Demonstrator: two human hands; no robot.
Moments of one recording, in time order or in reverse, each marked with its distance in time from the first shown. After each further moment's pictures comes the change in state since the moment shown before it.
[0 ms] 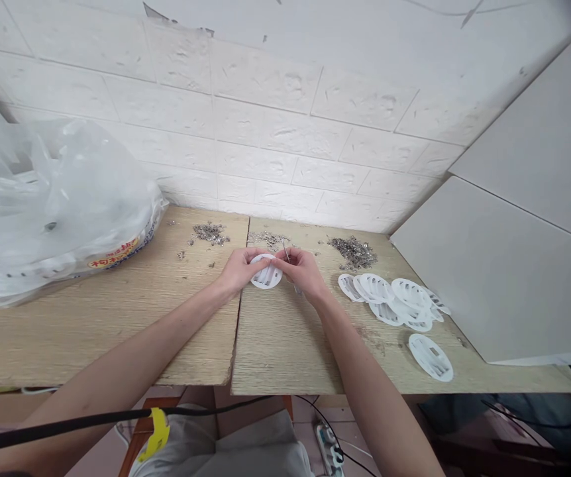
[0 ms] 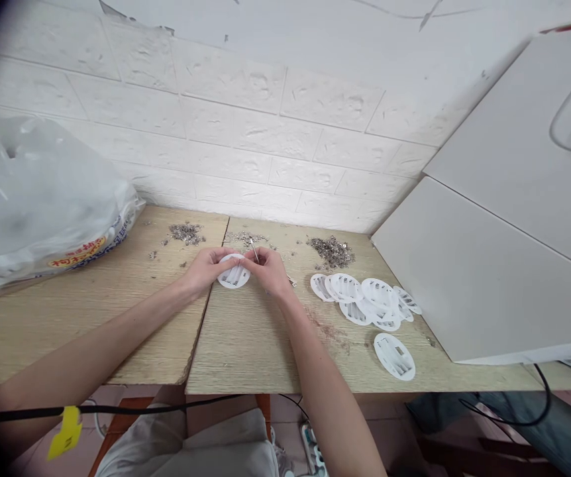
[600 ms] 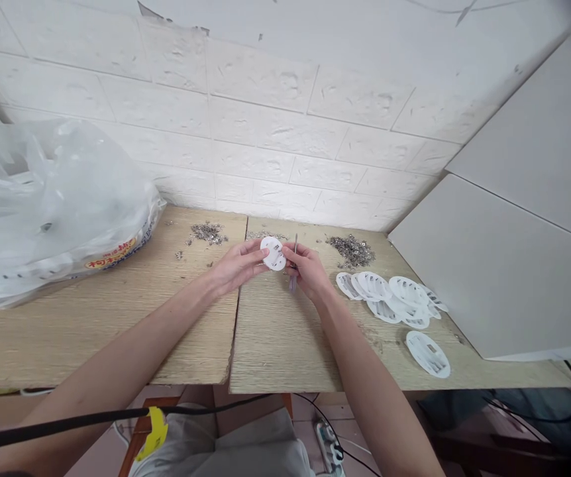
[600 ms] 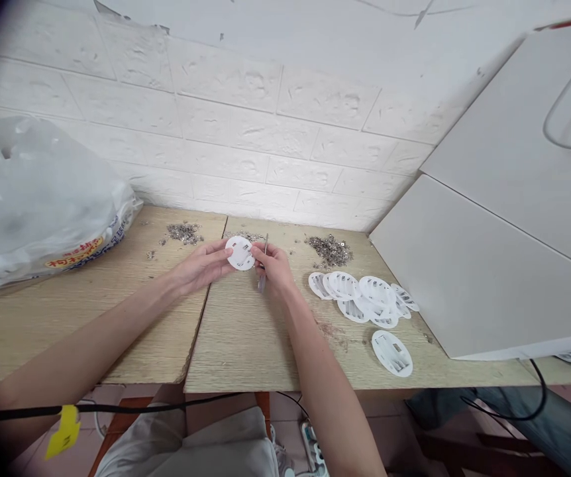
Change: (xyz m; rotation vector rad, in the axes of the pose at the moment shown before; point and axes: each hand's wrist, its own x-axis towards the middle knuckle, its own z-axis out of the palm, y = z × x) left_hand 0.002 0.010 -0.006 -0.338 -0.293 -0.030; right_hand 0.005 0.002 -0.007 0.337 0.058 0.109
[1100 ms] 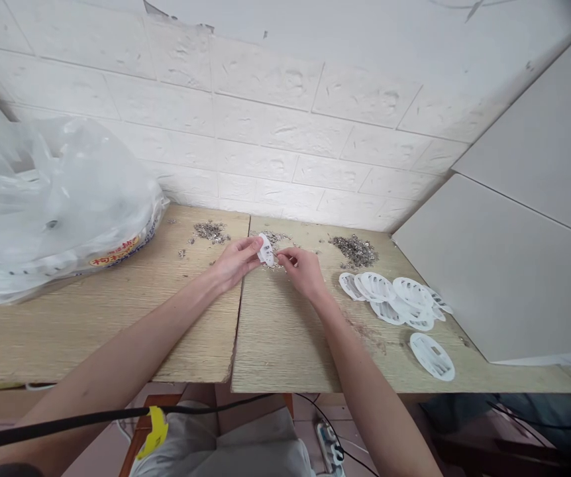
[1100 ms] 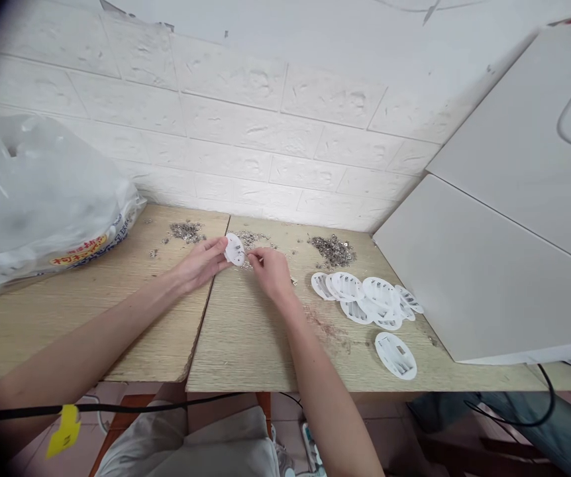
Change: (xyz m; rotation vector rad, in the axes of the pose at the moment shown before) left_hand 0.007 -0.004 -0.014 0.000 0.175 0.031; right_hand 0.000 0.007 -0.002 -0.929 0.051 -0.390
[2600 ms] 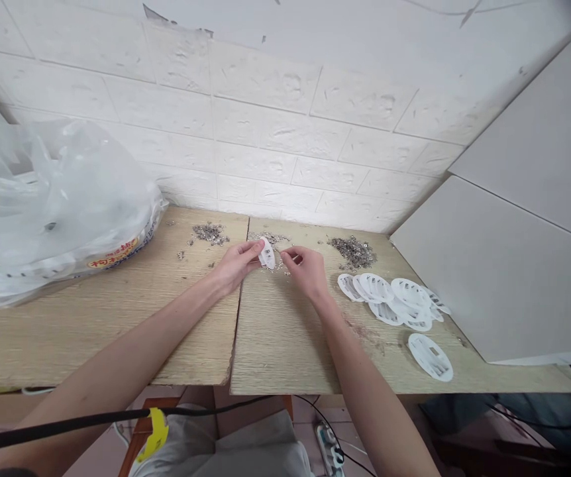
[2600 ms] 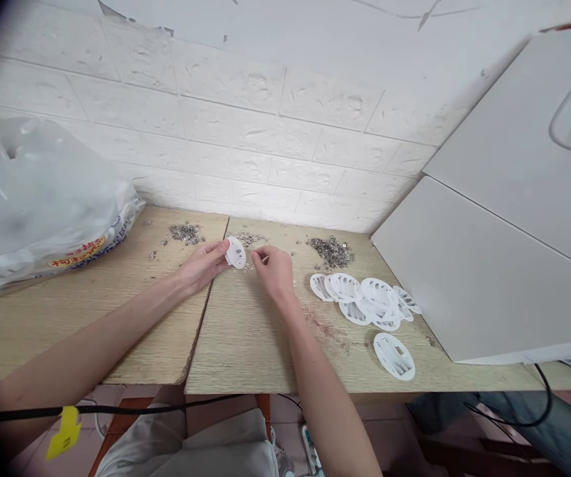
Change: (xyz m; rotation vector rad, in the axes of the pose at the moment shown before) left_hand -0.001 -0.004 0.003 0.058 -0.001 0.026; right_hand -0.002 -0.008 -0.007 0.007 0.087 0.135
